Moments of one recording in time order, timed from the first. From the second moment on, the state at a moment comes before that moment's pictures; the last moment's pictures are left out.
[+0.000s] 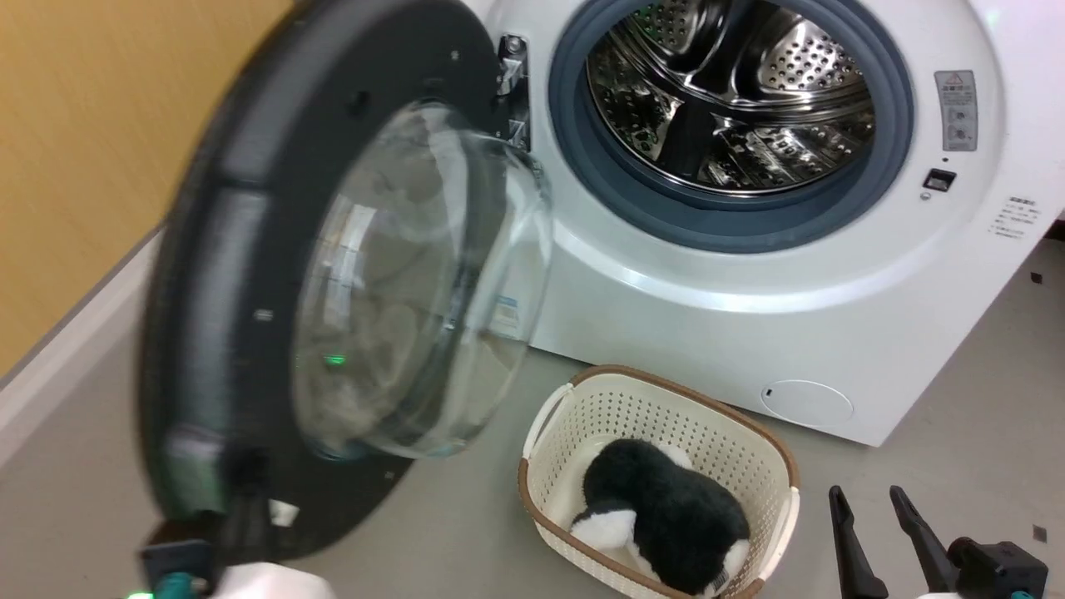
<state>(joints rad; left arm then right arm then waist) 0.14 0.29 -0.23 -0.21 -0.27 0.41 0.01 0.11 -0.05 -0.05 0.15 0.19 0.13 -0.17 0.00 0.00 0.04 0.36</state>
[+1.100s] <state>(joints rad) -0.21 0.45 0.09 0.46 -0.46 0.24 -0.26 0.07 -0.05 -0.05 0.14 0.18 0.13 -0.14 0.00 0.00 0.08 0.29</state>
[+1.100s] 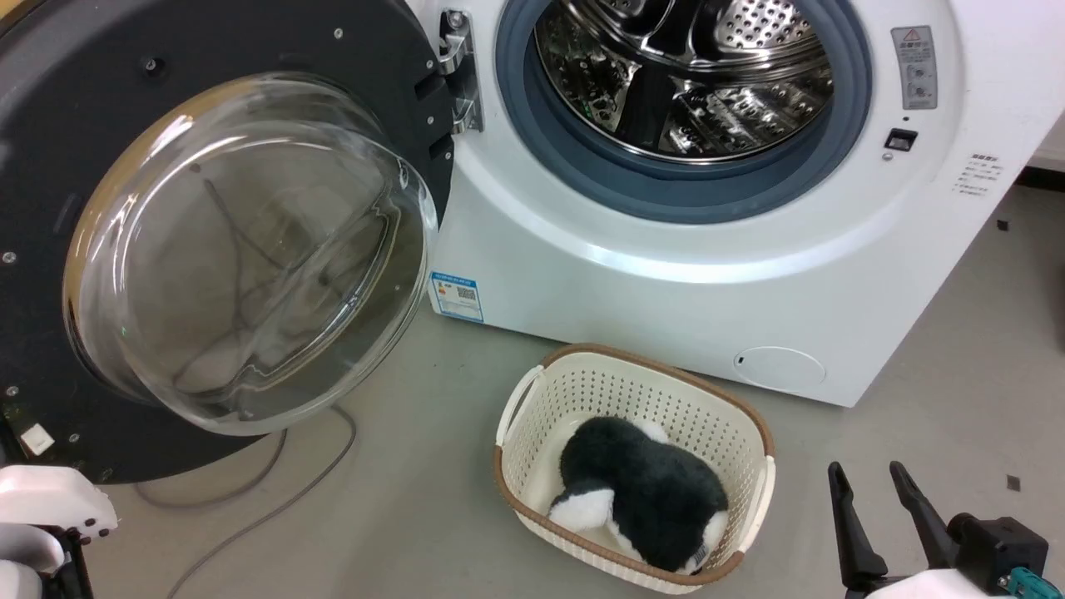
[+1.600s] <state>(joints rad) 0.10 0.28 0.06 0.18 -0.42 0.26 -0.26 0.09 -0.05 -0.04 0.17 0.20 0.13 -0.17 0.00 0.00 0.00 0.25</state>
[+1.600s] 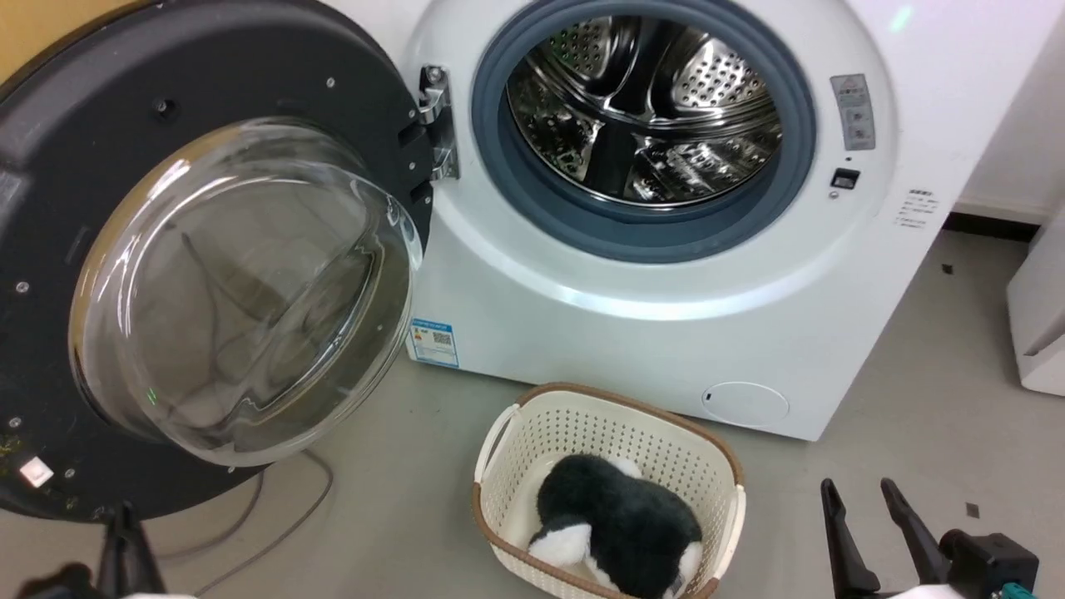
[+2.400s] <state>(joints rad) 0.19 0.24 -0.22 -0.02 -0.27 0.22 -0.19 0.11 -0.05 -0.04 0.09 0.13 0.13 -0.13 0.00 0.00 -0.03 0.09</state>
